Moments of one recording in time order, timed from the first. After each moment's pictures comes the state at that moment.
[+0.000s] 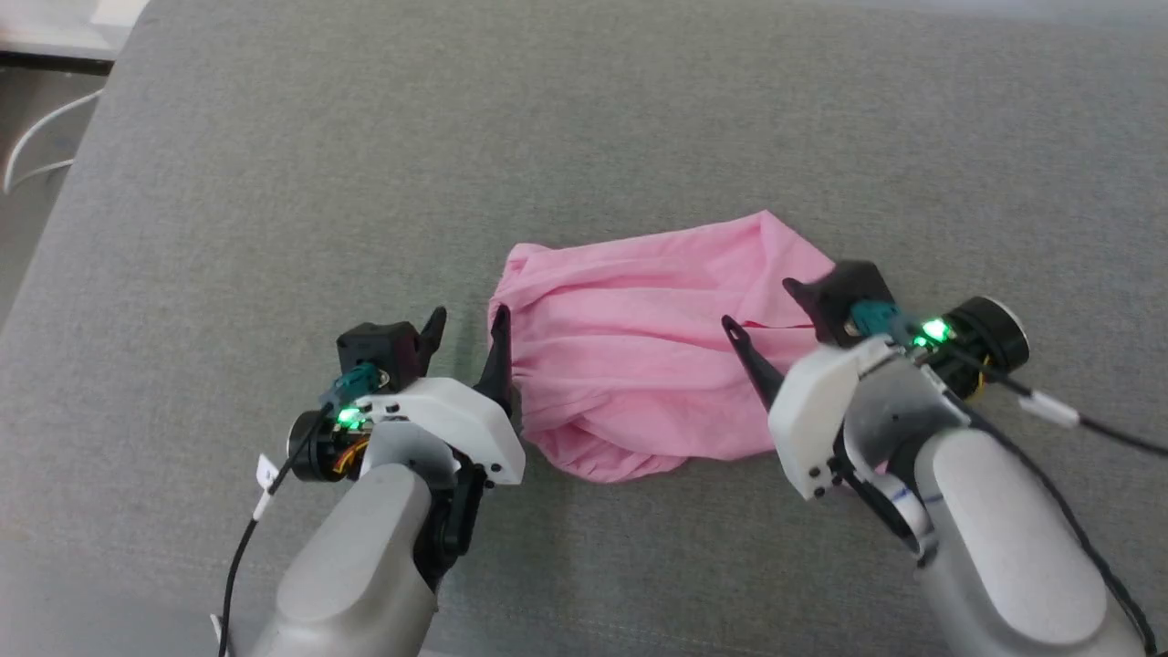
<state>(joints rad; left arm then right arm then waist) -0.49 0.16 -0.48 0.52 -0.60 0.18 -0.13 -0.39 -0.15 0.34 0.12 0.10 0.13 0.37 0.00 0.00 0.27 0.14</state>
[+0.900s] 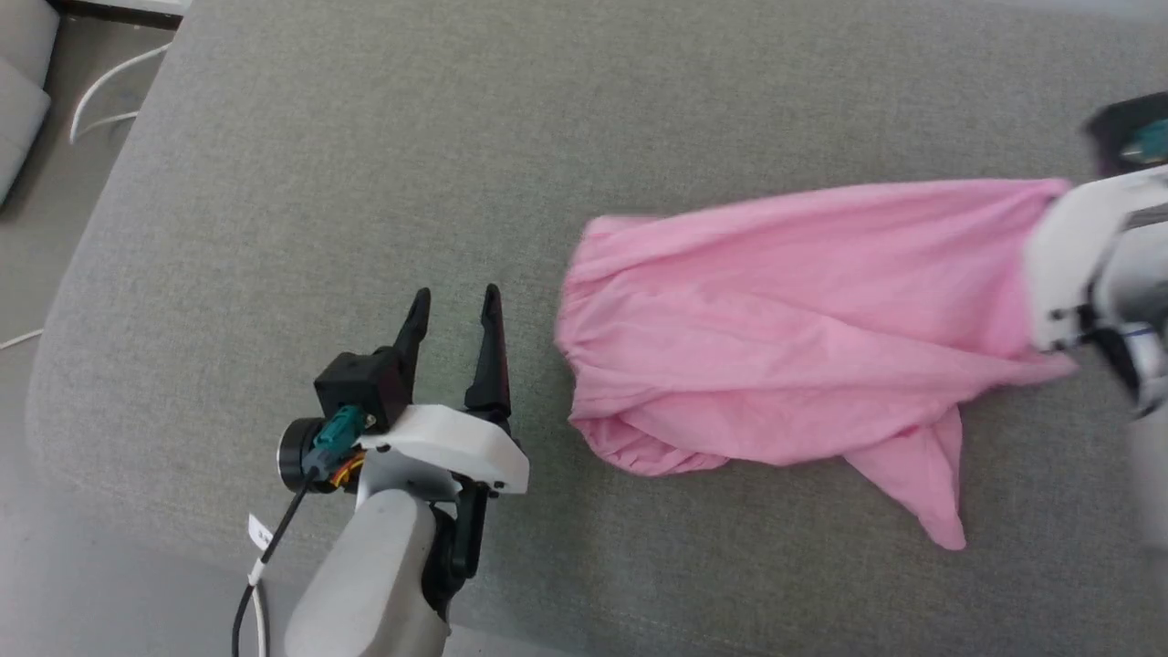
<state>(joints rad) -0.36 0.08 -0.32 0.34 -0.42 0.16 -0.26 -0.58 -0.23 -0.03 0.23 -0.02 0.13 0.69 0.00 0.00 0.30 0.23</state>
